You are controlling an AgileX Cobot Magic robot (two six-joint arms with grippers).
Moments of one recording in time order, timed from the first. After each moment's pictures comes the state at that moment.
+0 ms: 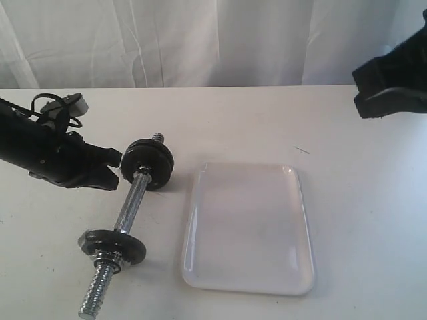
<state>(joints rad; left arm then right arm) -0.22 1.65 -0.94 -0.89 0.62 0.69 0.32 1.08 -1.20 0.22 1.10 -0.15</state>
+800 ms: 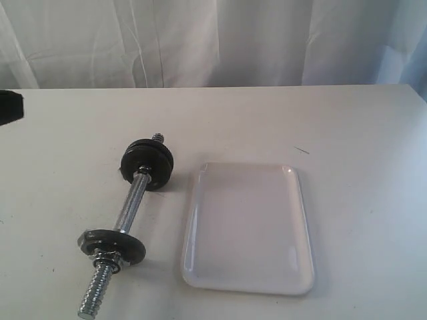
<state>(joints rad) -0.22 0.68 -0.70 -0.89 0.64 0.75 0.32 0.57 -0.85 0.20 0.99 -0.15</state>
